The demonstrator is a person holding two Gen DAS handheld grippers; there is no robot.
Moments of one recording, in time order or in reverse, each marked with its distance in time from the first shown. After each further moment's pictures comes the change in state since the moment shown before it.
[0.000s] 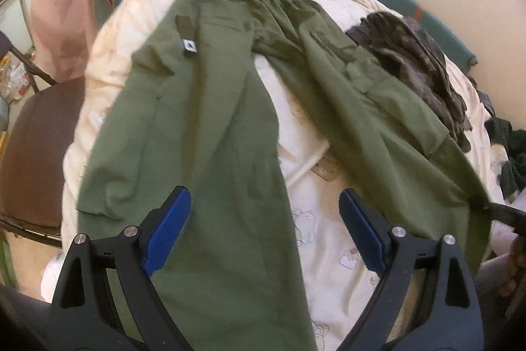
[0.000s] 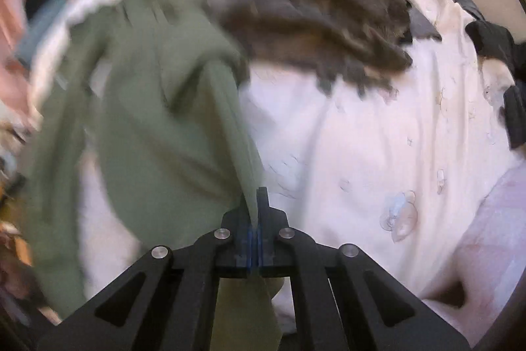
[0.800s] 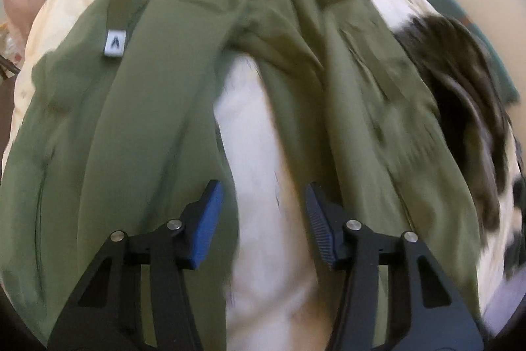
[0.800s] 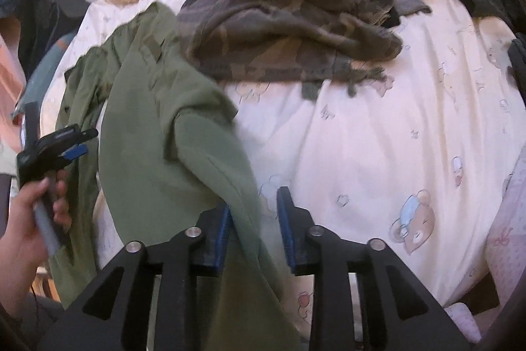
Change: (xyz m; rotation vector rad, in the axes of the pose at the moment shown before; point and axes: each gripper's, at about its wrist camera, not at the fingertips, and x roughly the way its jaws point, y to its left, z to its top) left arm 0.176 -0.023 0.120 -0.188 0.118 0.054; right arm -0.009 -0.039 0.005 0.194 -0.156 0.119
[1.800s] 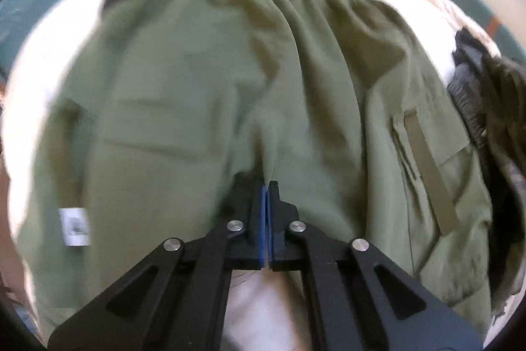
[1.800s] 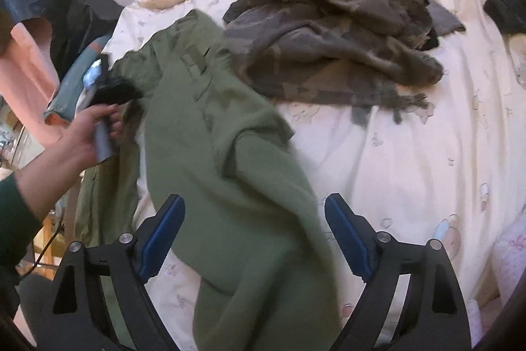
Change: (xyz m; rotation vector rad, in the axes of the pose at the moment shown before) left arm 0.057 -0.020 0.133 0.094 -0.053 0.142; right arm -0.013 0.026 0.014 -0.043 -0.024 0.151
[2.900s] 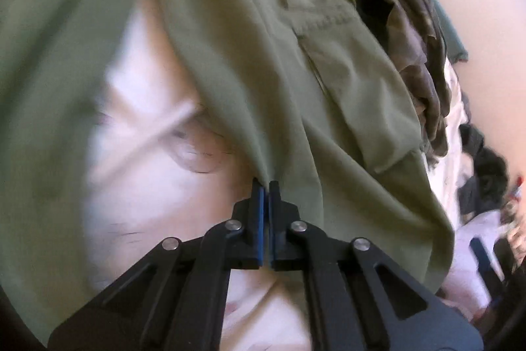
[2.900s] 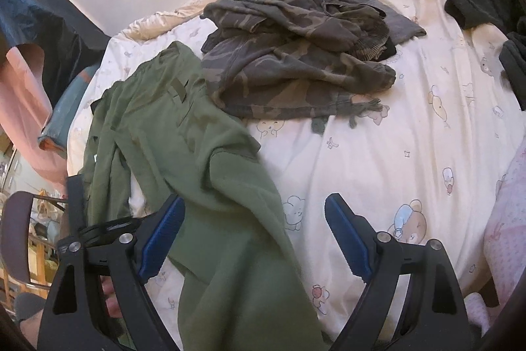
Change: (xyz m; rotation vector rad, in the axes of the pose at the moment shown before) left arm -0.114 -0.029 -0.256 -0.042 0.232 -0.415; right arm -0.036 -0.022 -0.016 0.059 -0.119 -0.044
